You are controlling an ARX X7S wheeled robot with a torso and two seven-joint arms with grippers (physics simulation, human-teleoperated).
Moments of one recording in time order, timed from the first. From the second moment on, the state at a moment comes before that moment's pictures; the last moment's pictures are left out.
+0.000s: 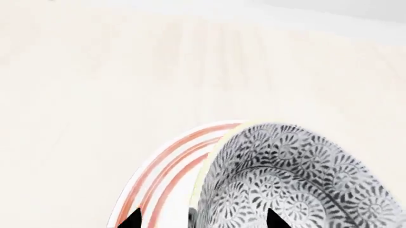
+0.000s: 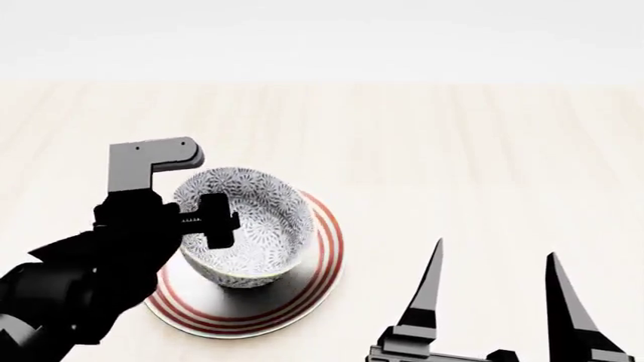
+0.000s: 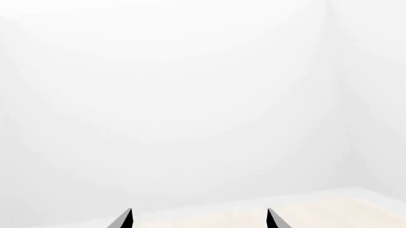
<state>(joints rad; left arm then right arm) -1.23 -0.02 1.04 -1.31 -1.20 -0.24 -0.23 0.04 0.33 -0.19 -0.44 0.31 -0.04 0.38</state>
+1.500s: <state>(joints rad) -0.53 -0.86 0.88 -0.01 -0.47 0.16 -1.20 0.06 0.34 -0.22 -0.43 0.29 -0.02 0.41</state>
